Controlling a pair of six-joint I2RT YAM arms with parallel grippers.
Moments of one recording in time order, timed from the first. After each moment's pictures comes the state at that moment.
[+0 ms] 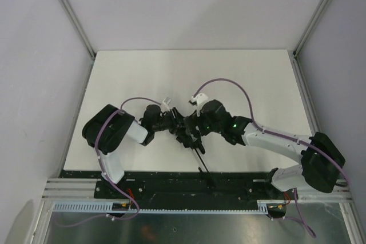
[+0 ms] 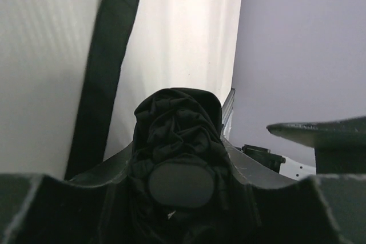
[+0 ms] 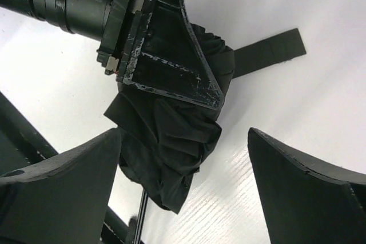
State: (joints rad) left arm -0.51 1.83 0.52 0.91 0.63 -1.19; right arm 0.87 1.35 0.88 -0.16 0.00 0.24
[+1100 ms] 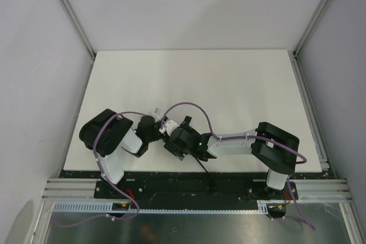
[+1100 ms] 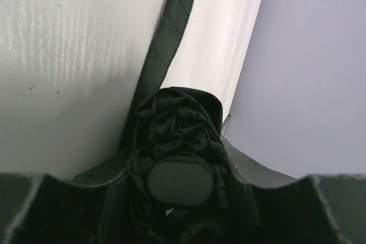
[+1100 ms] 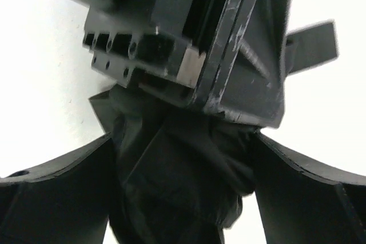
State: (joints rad) left arm -0.50 1.79 0.30 1.04 0.47 -1.34; right arm 1.20 1.75 0.97 -0.07 0.34 0.08
